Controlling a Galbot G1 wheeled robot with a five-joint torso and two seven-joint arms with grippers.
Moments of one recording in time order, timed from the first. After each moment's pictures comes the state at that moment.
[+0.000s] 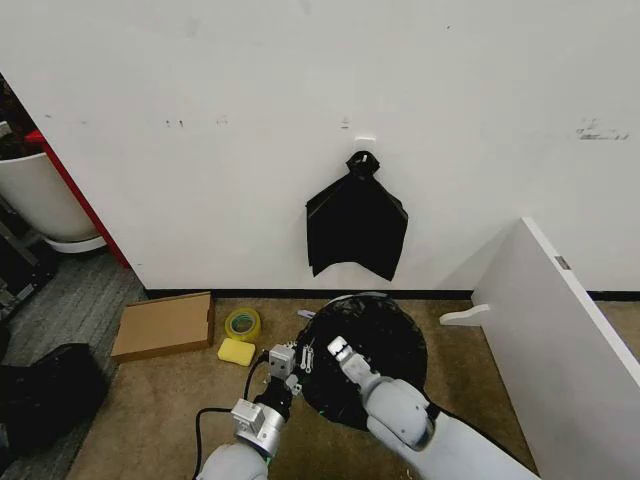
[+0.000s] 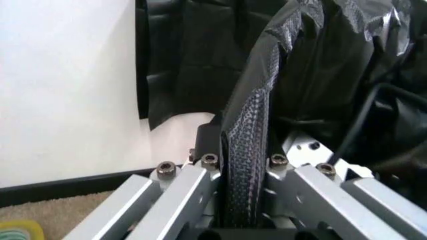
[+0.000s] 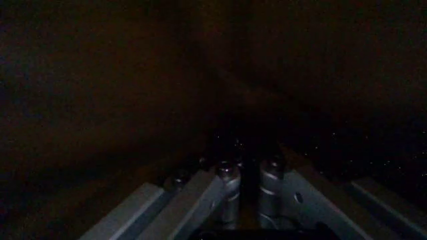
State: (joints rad) left arm 1.38 -1.07 0.05 -1.98 -0.34 -0.21 -0.24; right arm -0.93 1.12 -0.28 1.78 0.18 -0.73 0.29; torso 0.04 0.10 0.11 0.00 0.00
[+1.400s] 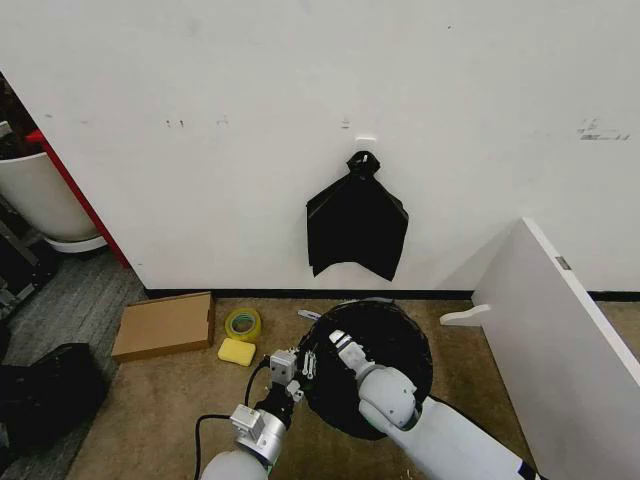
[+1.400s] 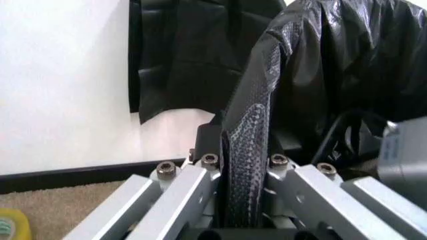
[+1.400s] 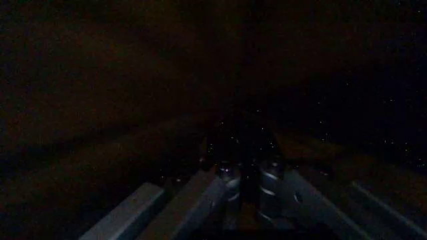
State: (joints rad) left arm 1.42 -1.07 0.04 -2.01 -0.38 -0.21 -0.23; right arm -0.93 1.11 -0.30 1.74 0.21 -0.72 0.32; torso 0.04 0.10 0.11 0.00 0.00
